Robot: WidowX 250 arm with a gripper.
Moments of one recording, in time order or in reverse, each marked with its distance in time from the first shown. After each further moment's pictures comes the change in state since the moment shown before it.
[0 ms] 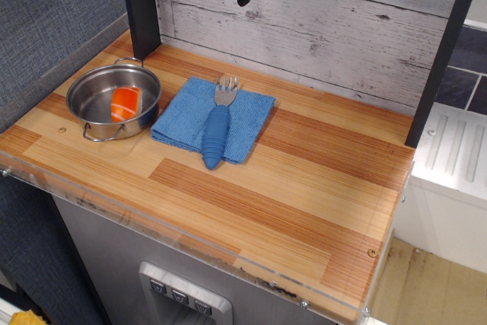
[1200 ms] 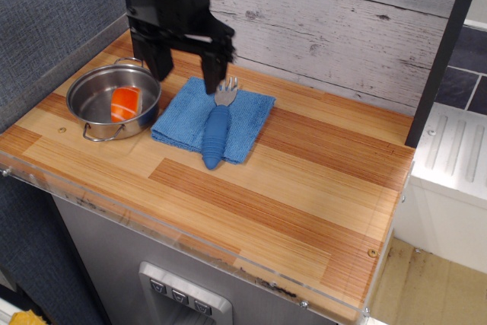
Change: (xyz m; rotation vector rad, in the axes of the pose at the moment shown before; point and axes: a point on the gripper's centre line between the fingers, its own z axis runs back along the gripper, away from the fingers) arm -0.055 0.017 -0.068 0.121 0.057 0.093
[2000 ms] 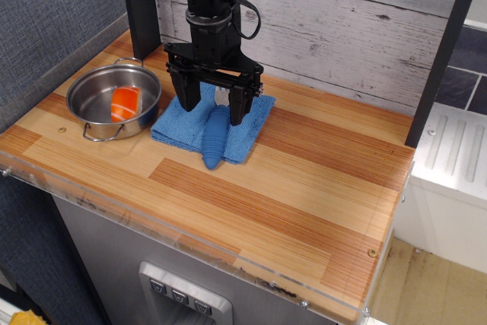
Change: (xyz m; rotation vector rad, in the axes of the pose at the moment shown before) arm 0.007 -0.015 -0.040 -0.009 0.100 -0.034
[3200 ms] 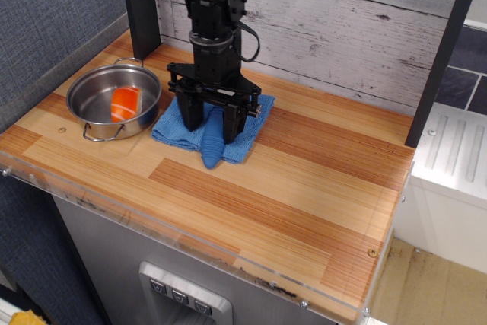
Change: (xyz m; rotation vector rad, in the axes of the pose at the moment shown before) arm -0.006 0.003 -0.023 0.032 0.082 -0.037
